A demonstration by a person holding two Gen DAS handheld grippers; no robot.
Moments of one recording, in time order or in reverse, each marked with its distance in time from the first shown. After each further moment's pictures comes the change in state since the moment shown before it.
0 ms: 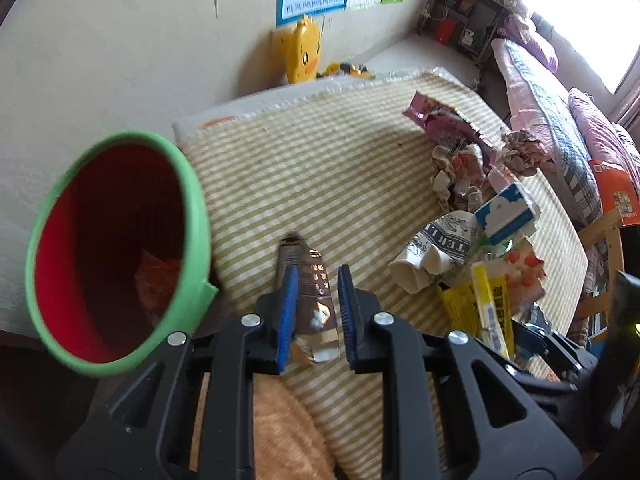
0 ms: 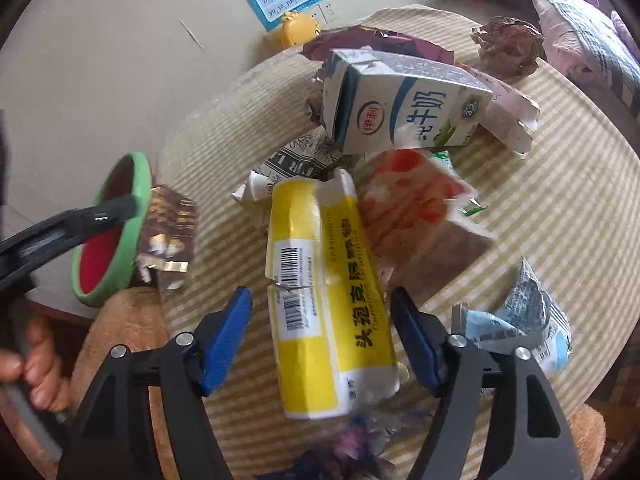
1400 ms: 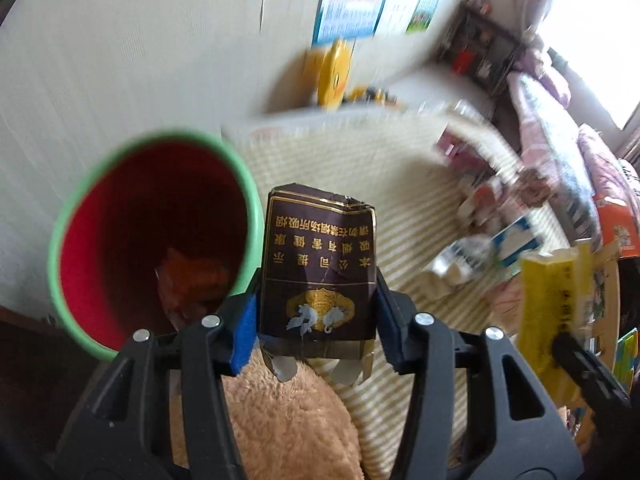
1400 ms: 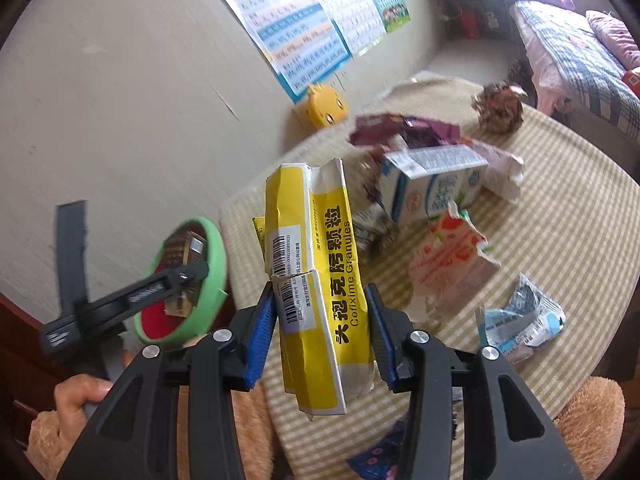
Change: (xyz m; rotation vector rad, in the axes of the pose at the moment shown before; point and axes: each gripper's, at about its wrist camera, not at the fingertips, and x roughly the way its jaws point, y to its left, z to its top) left arm -0.034 0.041 -0.012 -0.084 -0.099 0.015; right arm -0.088 0.037 -0.012 0.056 -0.276 0.135
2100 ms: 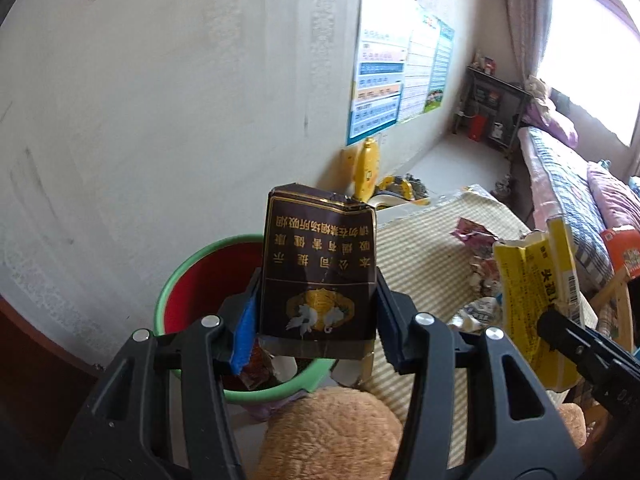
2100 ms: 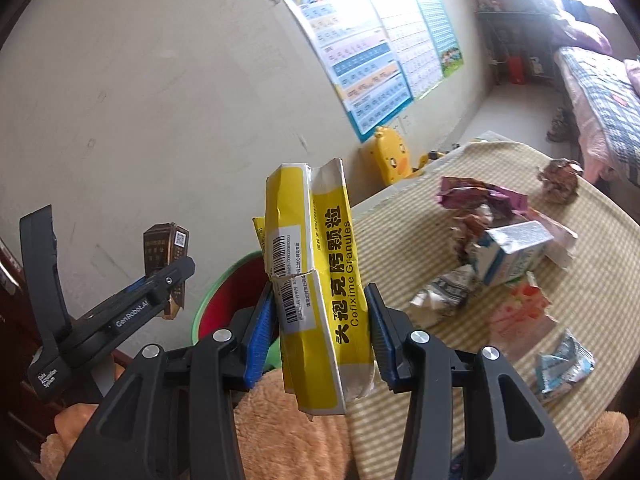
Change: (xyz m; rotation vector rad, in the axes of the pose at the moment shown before) left arm -0.089 0.031 0.013 0.017 -0.278 0.133; right arm -0.014 0.094 0.021 -0.134 -0.078 0.121
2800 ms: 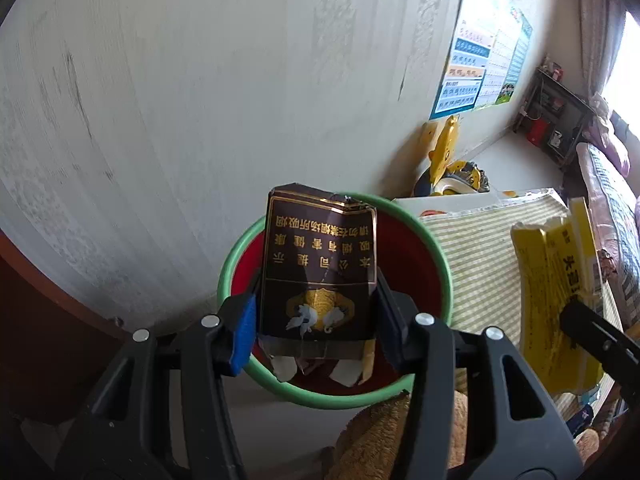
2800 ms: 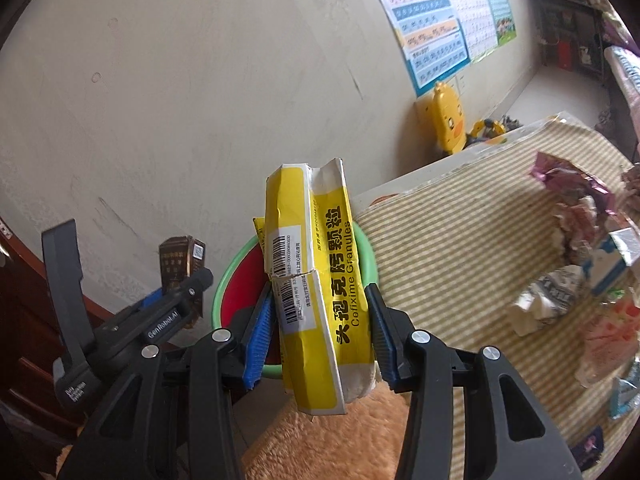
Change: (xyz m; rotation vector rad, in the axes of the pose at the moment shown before) left arm 0.051 0.098 -0.020 -0.165 0.130 0.140; right arm 0.110 0.055 0.005 -0.065 0.184 0.074
